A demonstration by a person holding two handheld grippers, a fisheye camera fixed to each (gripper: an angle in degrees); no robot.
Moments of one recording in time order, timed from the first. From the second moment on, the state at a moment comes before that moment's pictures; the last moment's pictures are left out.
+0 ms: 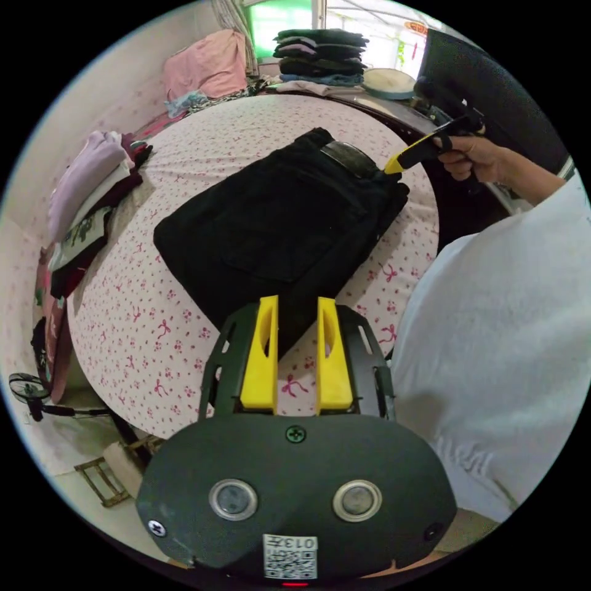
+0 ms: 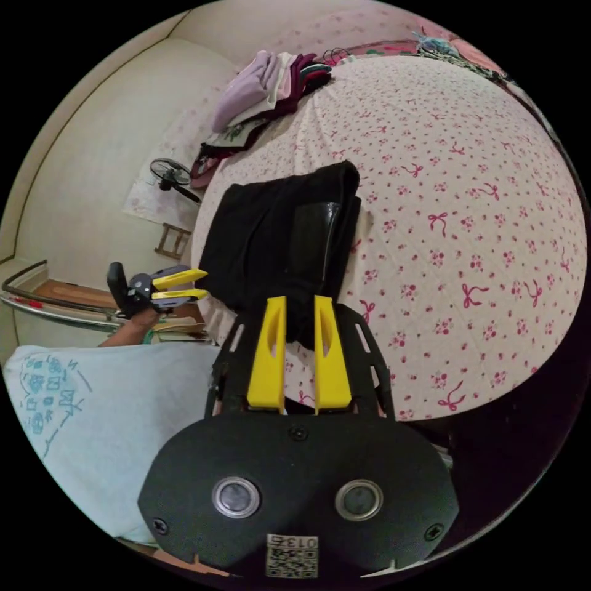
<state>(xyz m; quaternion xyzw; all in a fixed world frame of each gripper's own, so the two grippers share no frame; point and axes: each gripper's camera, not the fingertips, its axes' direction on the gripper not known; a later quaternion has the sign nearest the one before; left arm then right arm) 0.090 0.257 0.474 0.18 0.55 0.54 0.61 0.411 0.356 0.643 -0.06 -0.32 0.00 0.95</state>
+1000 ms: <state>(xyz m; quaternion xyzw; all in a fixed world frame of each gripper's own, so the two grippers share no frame) 0.132 0.086 0.499 0.18 0.57 0.39 0.70 0.223 0.316 0.571 0.03 -0.02 -0.21 0.98</state>
